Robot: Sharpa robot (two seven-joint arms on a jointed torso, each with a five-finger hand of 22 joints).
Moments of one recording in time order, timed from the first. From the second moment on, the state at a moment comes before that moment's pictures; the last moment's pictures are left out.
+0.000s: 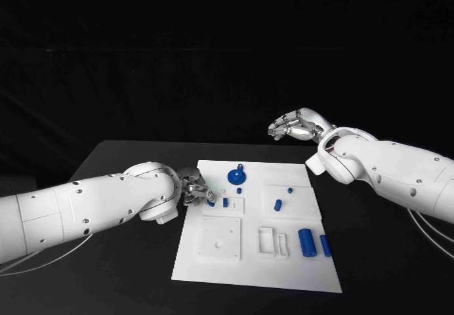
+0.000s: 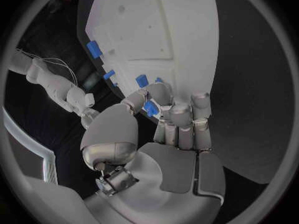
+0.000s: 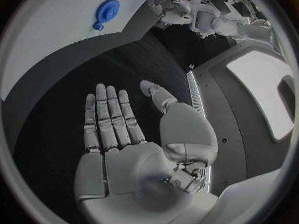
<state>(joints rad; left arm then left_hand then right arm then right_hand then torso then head) 1.42 -0.65 -0.23 1.40 -0.94 -0.10 -0.42 0.91 -0.03 0.64 -0.24 0.36 1.06 0.07 0.46 0.75 1.43 -0.11 0.87 0.50 1.25 -0.17 1.49 0.50 0.05 1.02 -0.16 1.04 1.31 1.35 -0.67 0.01 1.12 -0.78 -0.28 0.21 0.92 -0.05 0.47 -0.28 0.49 0.88 0.18 0.25 0.46 1.07 0.16 0.14 0.07 0.93 0.15 0.31 0.53 0.19 0.54 0.24 0.32 1.16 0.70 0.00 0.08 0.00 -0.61</state>
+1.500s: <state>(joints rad) 1.42 -0.64 -0.23 1.38 -0.97 -0.08 -0.42 0.86 -0.02 0.63 -0.23 0.39 1.07 0.06 0.50 0.77 1.43 -0.11 0.98 0.58 1.26 -0.18 1.55 0.52 0.05 1.03 -0.16 1.06 1.31 1.35 -0.67 0.01 1.12 -0.78 -0.28 0.21 0.92 -0.05 0.47 -0.28 0.52 0.88 0.18 0.25 0.45 1.07 0.16 0.13 0.07 0.93 0.15 0.31 0.53 0.21 0.54 0.24 0.31 1.16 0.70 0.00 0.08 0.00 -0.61</state>
